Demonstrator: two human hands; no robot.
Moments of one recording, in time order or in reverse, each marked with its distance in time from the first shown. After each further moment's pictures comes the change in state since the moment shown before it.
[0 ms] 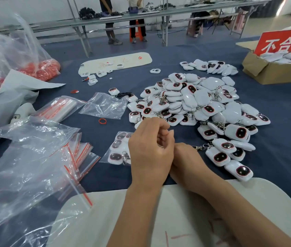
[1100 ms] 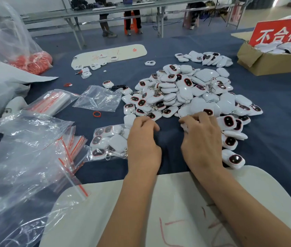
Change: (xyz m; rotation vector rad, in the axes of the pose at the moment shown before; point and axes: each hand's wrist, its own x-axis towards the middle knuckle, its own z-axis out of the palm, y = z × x) left_hand -0.008 -0.021 0.007 0.256 -0.396 -0.302; right_hand -0.006 0.016 -0.013 -0.227 0.451 0.400
